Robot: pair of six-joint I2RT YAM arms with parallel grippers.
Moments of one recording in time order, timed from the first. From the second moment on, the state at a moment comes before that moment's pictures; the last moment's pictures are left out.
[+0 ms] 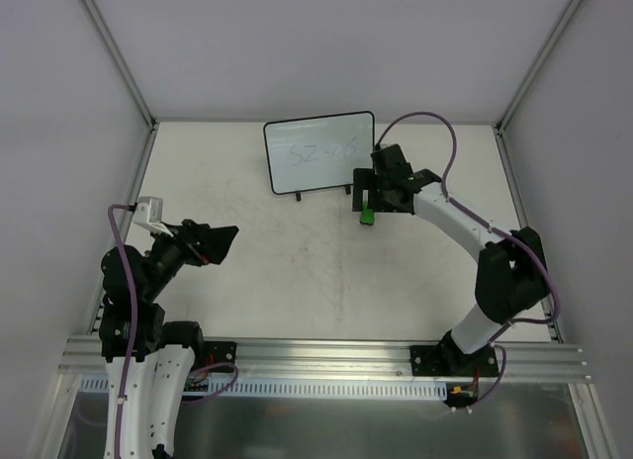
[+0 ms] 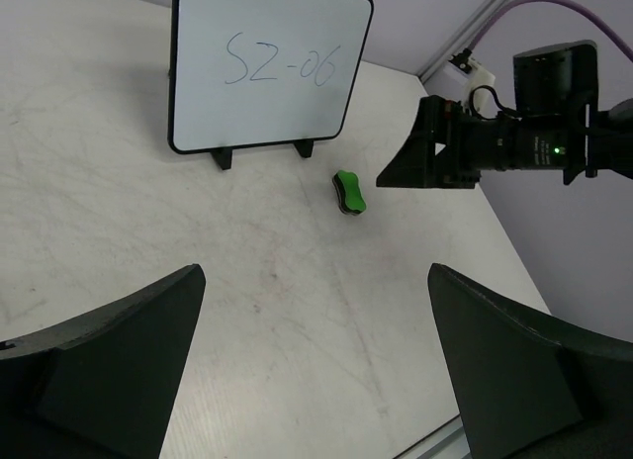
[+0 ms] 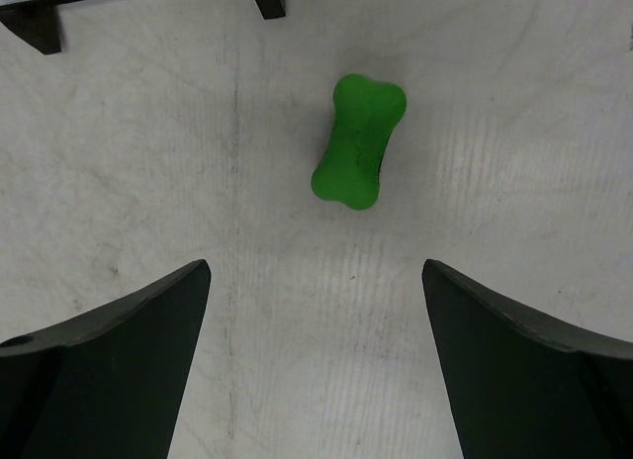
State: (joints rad) left arm 0.04 0.31 0.68 -0.45 0.50 -0.53; right arm 0.51 1.61 1.24 -0.56 0.11 0.42
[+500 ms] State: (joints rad) left arm 0.04 0.31 0.69 -0.47 0.50 -0.50; right arm 0.52 1.81 1.35 -0.57 0.21 0.43
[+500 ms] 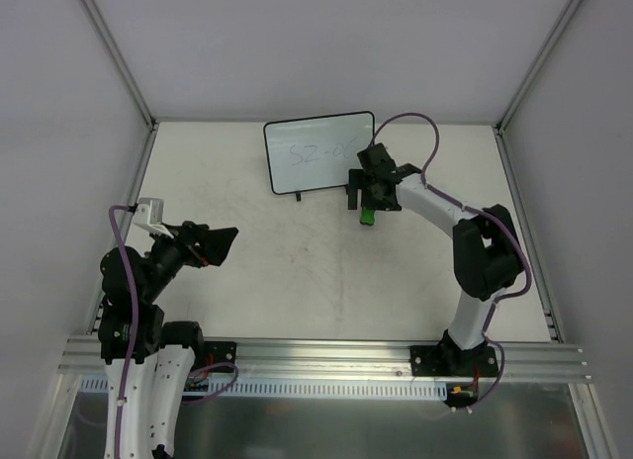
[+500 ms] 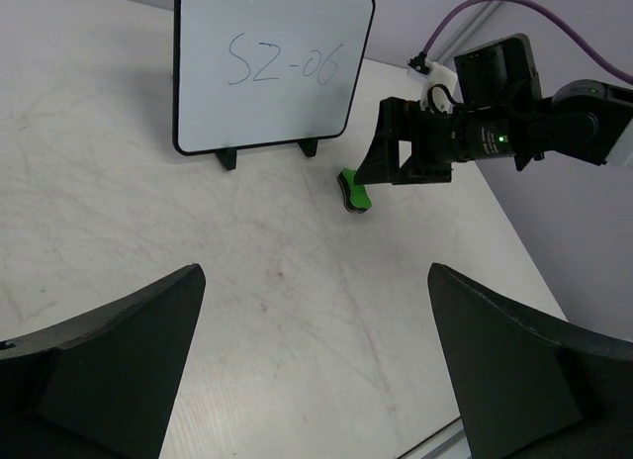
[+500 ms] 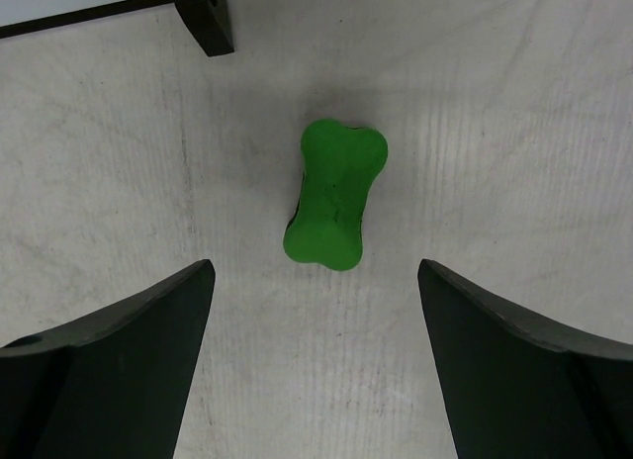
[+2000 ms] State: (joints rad) left arm 0.04 0.31 0.69 -0.48 0.50 -0.49; right arm 0.49 1.98 1.35 -0.45 0.24 0.54
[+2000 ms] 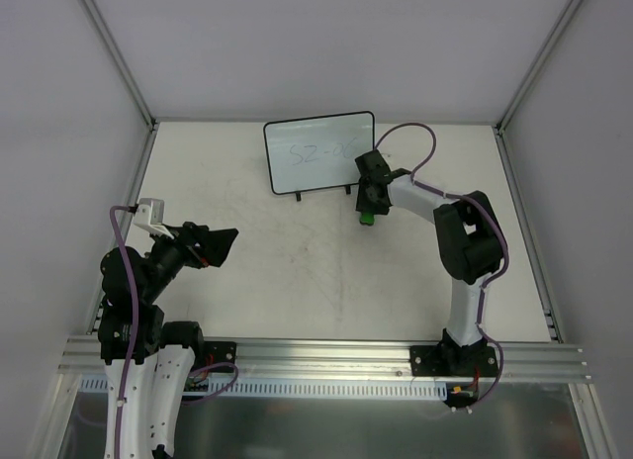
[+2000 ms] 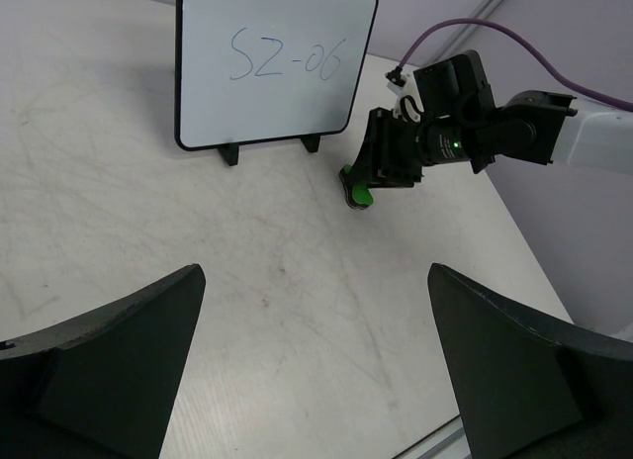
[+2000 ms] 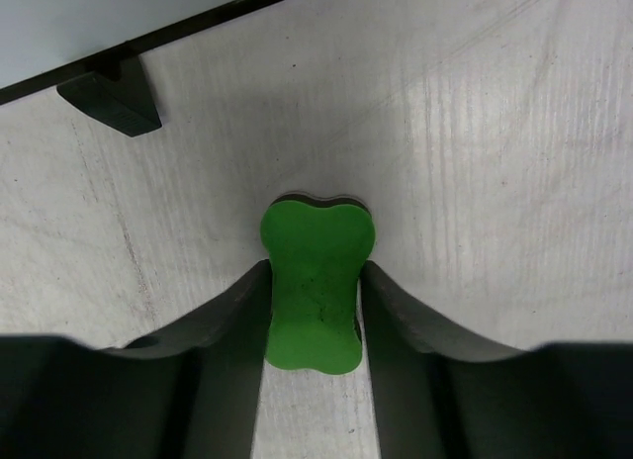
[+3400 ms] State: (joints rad) left arm 0.04 0.33 0.70 -0.48 0.43 -0.49; right arm 0.56 1.82 1.30 -0.08 0.26 0.20
